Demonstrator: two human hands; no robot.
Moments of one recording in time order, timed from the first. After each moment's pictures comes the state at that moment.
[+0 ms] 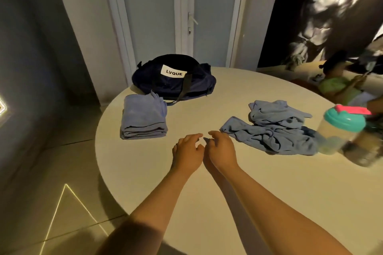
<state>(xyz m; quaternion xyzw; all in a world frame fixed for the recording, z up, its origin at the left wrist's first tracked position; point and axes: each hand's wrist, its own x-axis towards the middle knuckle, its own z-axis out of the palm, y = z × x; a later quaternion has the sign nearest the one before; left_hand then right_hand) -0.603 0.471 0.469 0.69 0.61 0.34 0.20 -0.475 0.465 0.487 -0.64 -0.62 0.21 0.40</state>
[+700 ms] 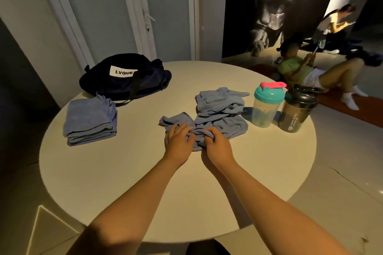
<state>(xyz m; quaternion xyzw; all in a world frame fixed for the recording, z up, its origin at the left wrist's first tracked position) -0.471 0.451 0.477 0.74 0.57 0.29 0.21 -0.330 0.397 0.478 -0.61 -0.58 0.23 0.48</state>
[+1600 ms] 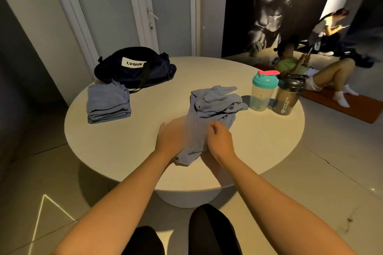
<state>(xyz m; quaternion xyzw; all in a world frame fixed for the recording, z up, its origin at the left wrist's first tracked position) -0.539 0.370 0.493 0.75 0.55 0.29 0.22 -0.373 0.312 0.495 -0.65 -0.53 0.25 0.48</state>
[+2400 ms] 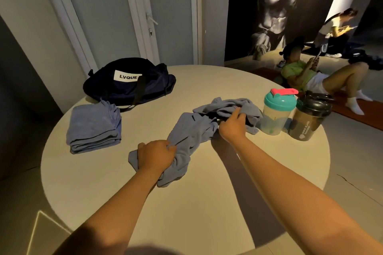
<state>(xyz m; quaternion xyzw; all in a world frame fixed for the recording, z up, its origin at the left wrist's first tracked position) -0.549 0.460 0.495 0.73 0.67 0.14 0.06 -0.295 0.489 0.514 -0.78 -0.50 0.17 0.34</state>
